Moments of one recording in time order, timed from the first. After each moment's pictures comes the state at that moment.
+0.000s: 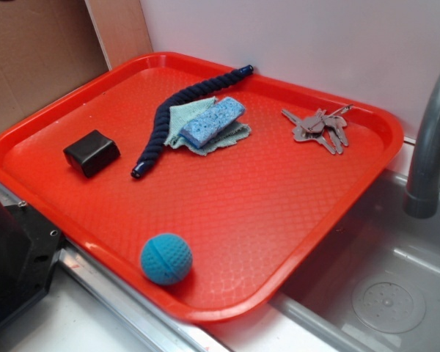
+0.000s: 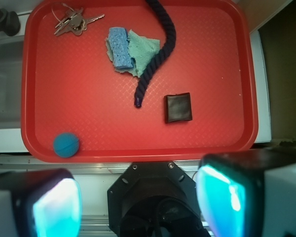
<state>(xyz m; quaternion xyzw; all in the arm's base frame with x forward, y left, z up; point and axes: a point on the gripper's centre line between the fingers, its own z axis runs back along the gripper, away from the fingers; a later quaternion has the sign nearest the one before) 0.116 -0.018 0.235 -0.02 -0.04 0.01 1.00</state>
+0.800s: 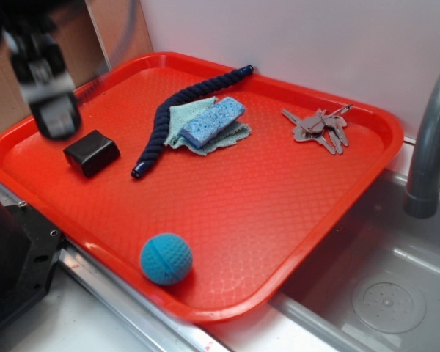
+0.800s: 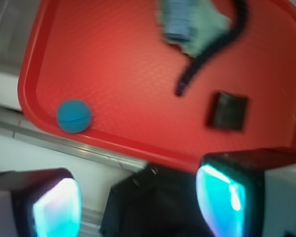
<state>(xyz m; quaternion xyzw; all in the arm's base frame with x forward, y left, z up) 0.109 -0.091 0.151 -0.01 0.03 -0.23 0.97</state>
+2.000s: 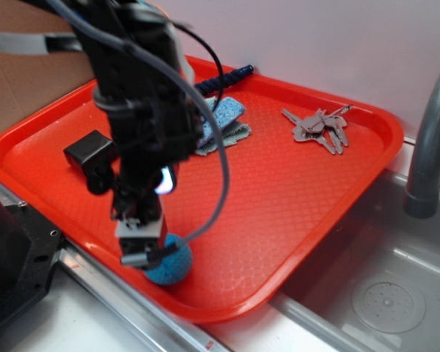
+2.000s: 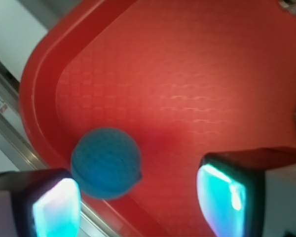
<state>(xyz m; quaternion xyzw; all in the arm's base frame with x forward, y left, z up) 0.129 -0.138 0.065 -0.01 0.01 -0.41 0.91</state>
